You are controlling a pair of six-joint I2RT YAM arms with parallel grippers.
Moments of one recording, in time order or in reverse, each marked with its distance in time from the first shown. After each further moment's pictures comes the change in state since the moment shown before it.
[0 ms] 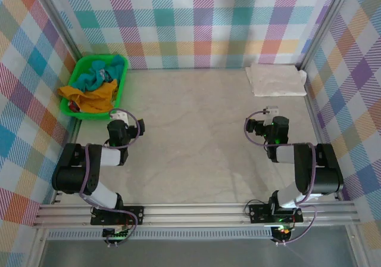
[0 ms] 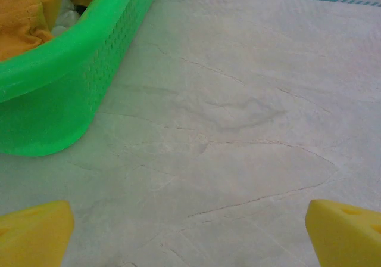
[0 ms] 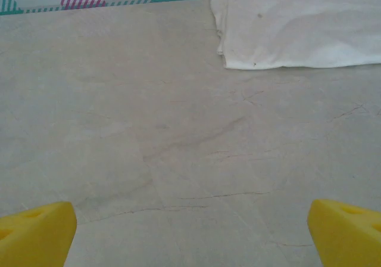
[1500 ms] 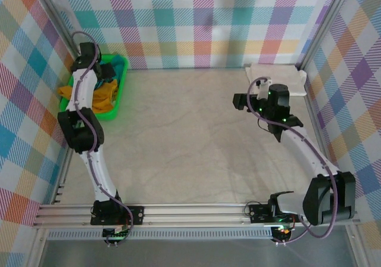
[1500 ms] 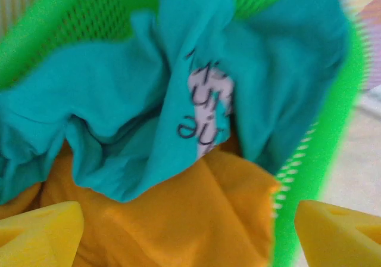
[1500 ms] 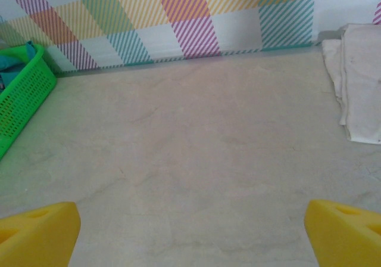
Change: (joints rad) left arm 0.251 0.663 1.758 -1.577 -0.029 -0.127; right arm 0.174 -0.286 0.504 -0.811 -0.106 0.188
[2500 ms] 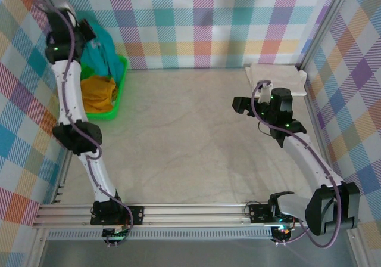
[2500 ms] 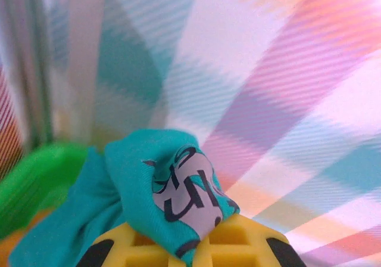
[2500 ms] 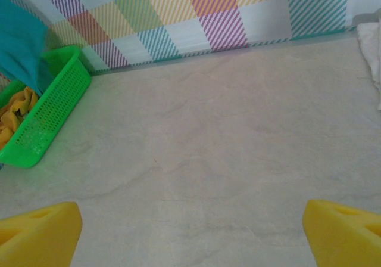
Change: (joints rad) left arm -0.002 -0.124 0.482 0.090 0.299 -0.101; right arm 0.005 -0.052 -0.021 -0.017 -0.085 0.068
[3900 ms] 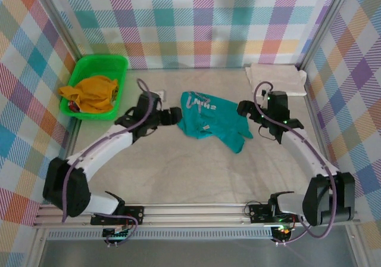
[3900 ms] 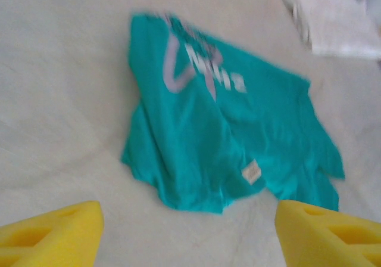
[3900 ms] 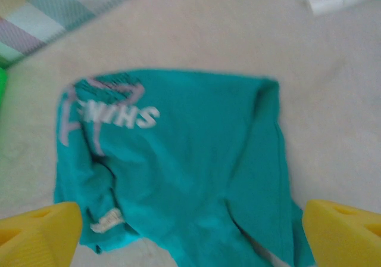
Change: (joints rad) left arm -0.718 -0.678 -1.629 0.452 -0.061 -0.139; right arm -0.046 0.084 -0.021 -0.192 0.120 0.186
